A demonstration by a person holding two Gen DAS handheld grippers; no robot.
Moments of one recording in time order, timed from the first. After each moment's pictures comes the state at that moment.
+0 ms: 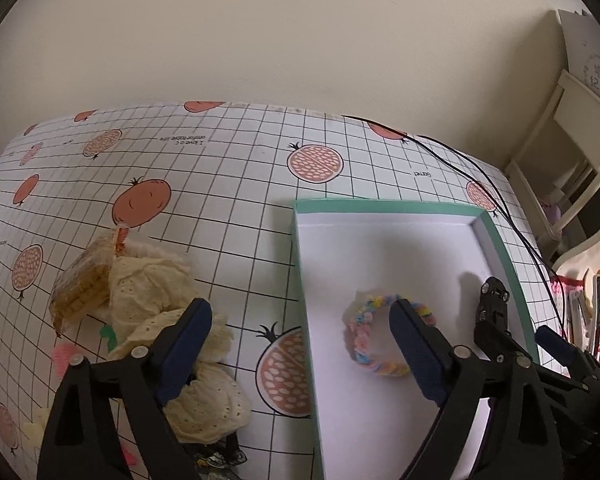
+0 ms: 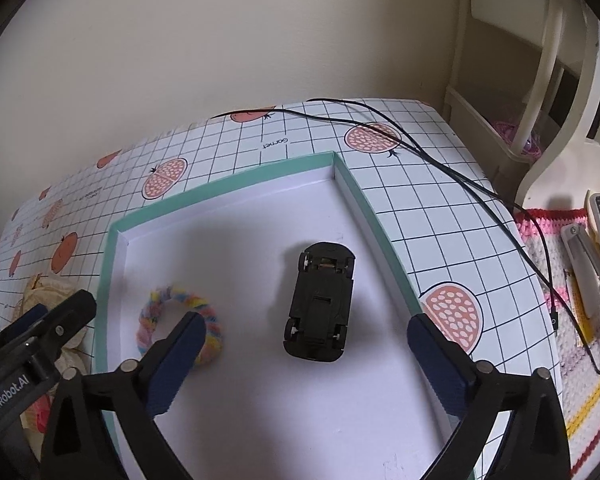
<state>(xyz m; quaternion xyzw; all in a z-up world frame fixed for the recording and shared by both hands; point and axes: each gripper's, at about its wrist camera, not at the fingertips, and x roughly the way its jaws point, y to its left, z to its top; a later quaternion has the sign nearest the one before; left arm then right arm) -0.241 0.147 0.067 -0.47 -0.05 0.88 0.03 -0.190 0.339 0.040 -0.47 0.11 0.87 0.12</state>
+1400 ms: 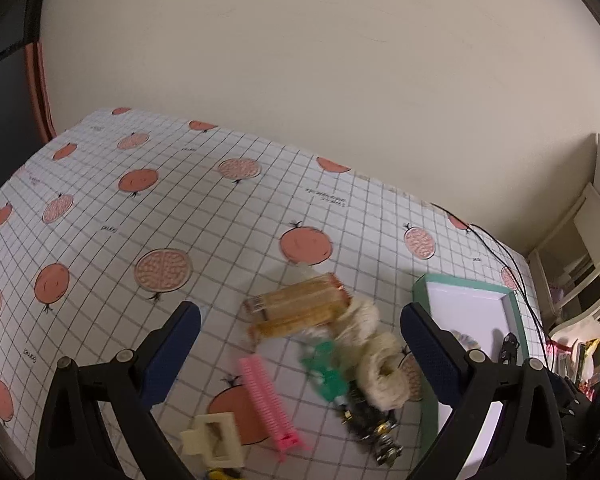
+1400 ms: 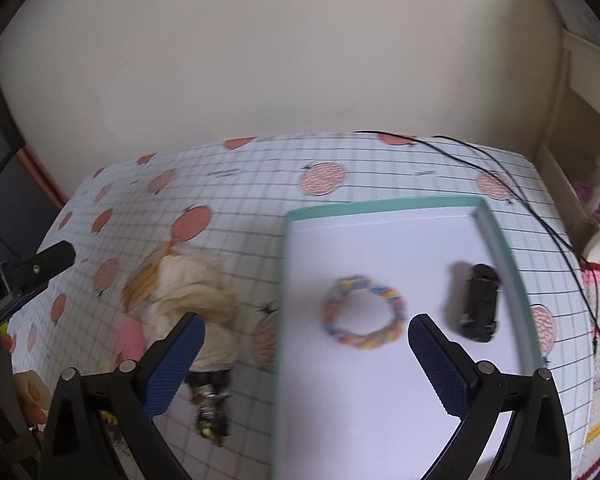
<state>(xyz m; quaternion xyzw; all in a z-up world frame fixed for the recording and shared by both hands) -0.183 -0.022 0.126 -0.42 -0.14 0.90 -0.04 -0.178 0.211 0.088 -0.45 0.07 0.89 -0.04</state>
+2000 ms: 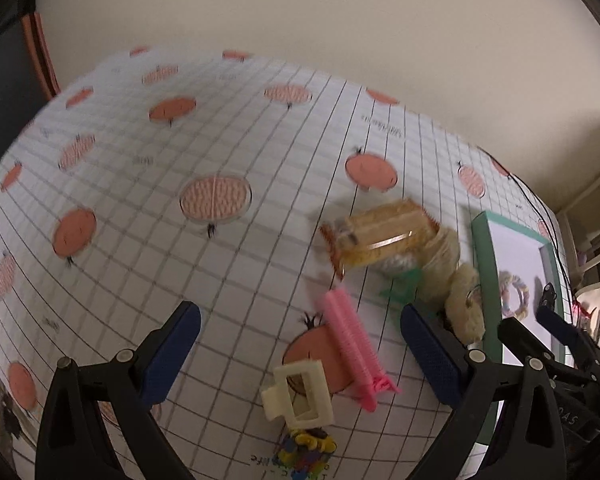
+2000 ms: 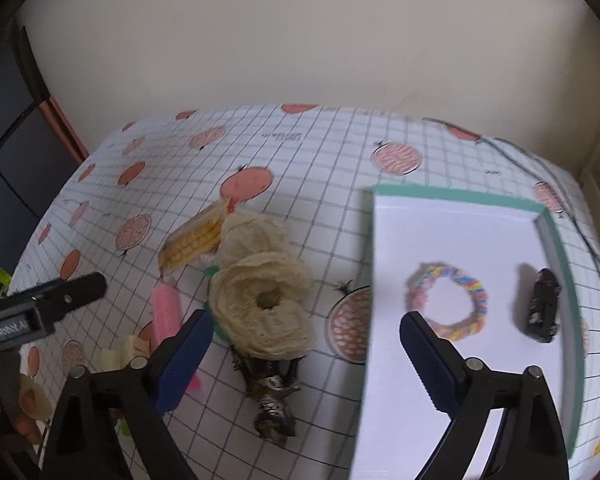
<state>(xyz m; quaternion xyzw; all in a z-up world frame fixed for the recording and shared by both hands) -0.169 -0.071 0.074 -0.53 -0.14 0.84 -0.04 -0.182 0.148 0.063 -0.49 0.03 0.87 -0.09</state>
